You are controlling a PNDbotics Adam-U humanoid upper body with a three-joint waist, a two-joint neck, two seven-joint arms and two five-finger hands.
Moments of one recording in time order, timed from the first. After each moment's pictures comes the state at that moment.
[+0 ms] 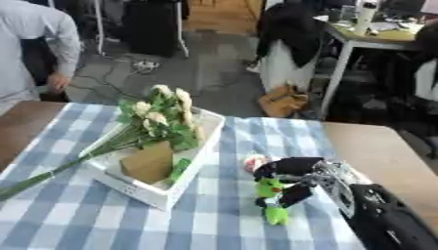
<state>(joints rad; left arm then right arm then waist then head) -0.61 0.14 0.00 -1.99 -0.14 -0.34 0.16 -0.62 -0.44 0.34 -0.91 0.94 -0.66 0.45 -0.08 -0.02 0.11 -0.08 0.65</state>
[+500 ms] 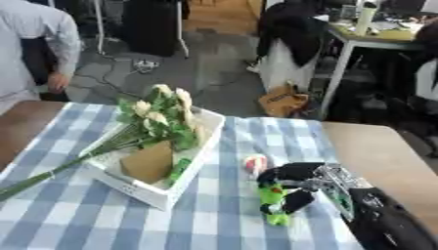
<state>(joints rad) -0.61 0.14 0.00 -1.99 -0.14 -0.34 0.16 -0.61 -0.43 0.33 -0.88 0.96 -0.63 0.48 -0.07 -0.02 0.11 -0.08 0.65</state>
